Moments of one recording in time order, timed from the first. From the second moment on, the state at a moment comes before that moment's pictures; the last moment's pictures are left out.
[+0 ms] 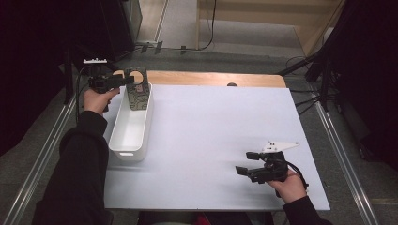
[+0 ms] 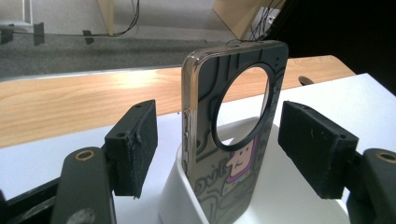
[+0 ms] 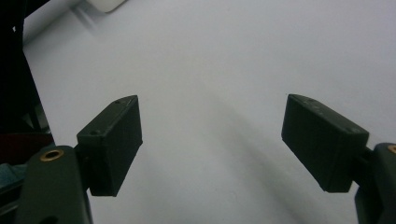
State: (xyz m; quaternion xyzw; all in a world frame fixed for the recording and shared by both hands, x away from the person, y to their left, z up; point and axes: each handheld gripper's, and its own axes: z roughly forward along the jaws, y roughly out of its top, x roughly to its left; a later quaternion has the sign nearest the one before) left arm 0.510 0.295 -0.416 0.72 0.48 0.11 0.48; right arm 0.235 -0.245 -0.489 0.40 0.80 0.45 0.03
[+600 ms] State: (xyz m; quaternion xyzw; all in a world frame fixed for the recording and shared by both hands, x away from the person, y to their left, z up) left arm 0.483 0.300 -0.394 0.73 0.48 0.11 0.47; right arm 0.240 -0.242 -0.489 0.40 0.80 0.45 0.02
